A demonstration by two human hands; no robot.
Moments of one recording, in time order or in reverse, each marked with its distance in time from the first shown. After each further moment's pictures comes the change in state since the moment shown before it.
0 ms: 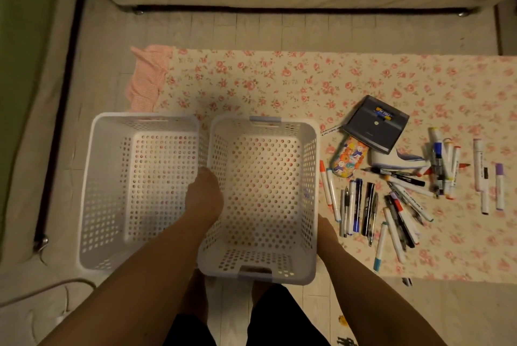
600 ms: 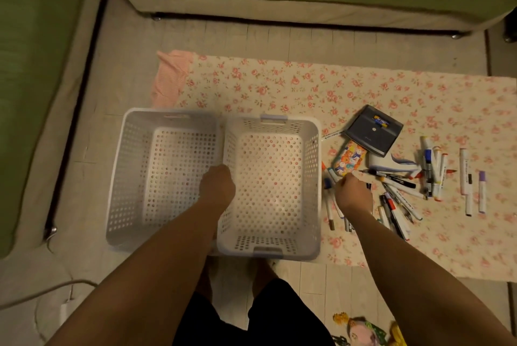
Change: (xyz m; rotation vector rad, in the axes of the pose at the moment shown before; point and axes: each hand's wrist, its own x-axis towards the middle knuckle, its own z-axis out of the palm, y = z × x) left_hand -0.019 -0.014 -0.018 -0.050 0.048 0.078; right_hand -0.024 -0.020 -0.093 -0.157 0.451 0.091
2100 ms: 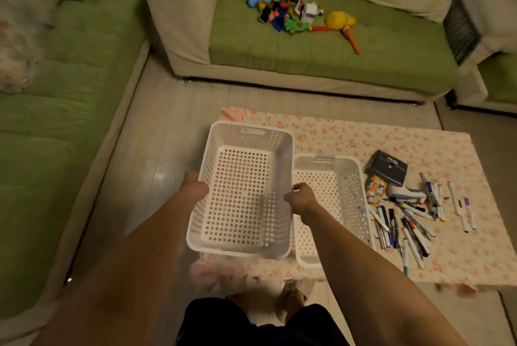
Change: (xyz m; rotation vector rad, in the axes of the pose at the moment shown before) left_hand 0.000 -0.258 -0.165 -0.937 -0.127 -0.102; right_hand -0.192 -0.297 0.013 0.781 -0.193 0.060
